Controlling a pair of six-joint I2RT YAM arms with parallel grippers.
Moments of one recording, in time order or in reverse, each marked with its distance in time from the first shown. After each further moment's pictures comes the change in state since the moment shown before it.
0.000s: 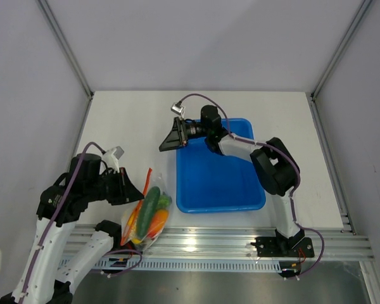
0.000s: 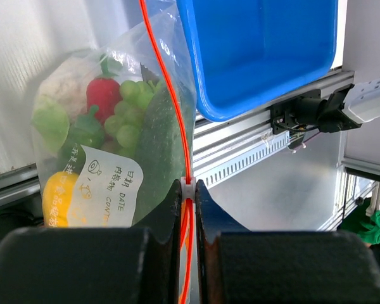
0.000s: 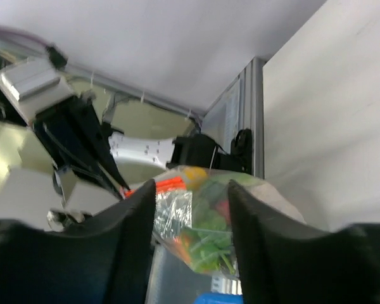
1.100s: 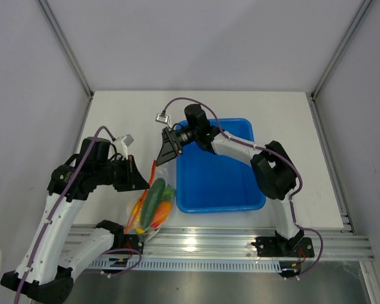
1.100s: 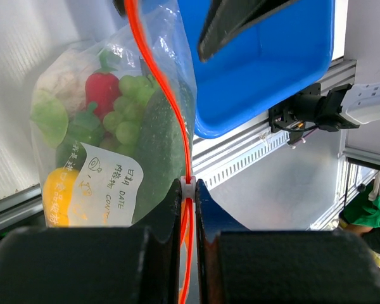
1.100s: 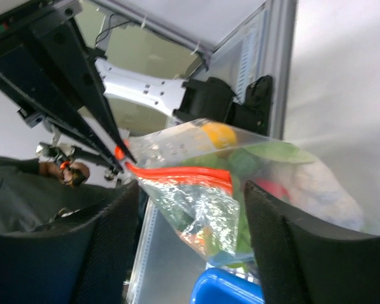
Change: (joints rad) left arm 0.000 0.172 0.060 0.057 0.042 0.064; right arm 0.092 -0.019 0.134 -0.448 -0.178 -0.357
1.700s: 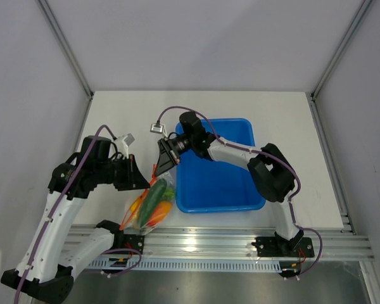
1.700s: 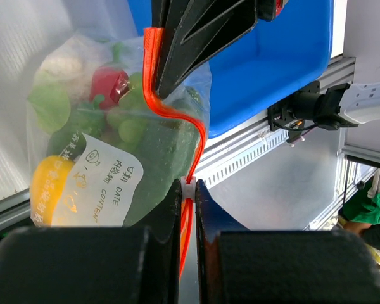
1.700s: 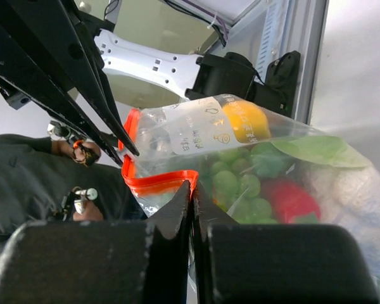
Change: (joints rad) left arm 0.000 0.017 0.008 0.005 0.009 0.006; right arm 0.058 -0.009 -0.056 0.045 -0.058 0.013
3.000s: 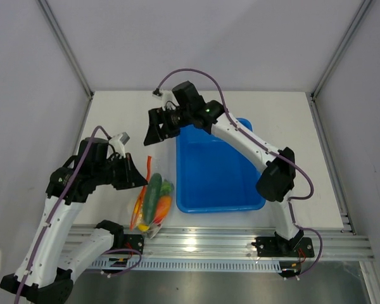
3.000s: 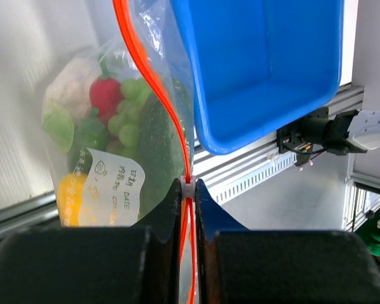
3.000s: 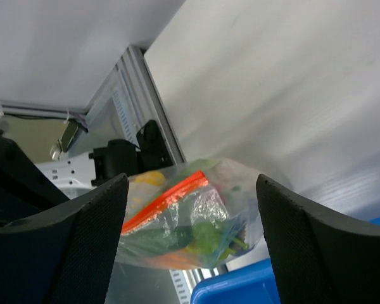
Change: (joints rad) left arm 0.000 -0.039 -0.022 0.032 -0.087 -0.042; right arm -0.014 0.017 0.630 -0.946 0.731 -0.378
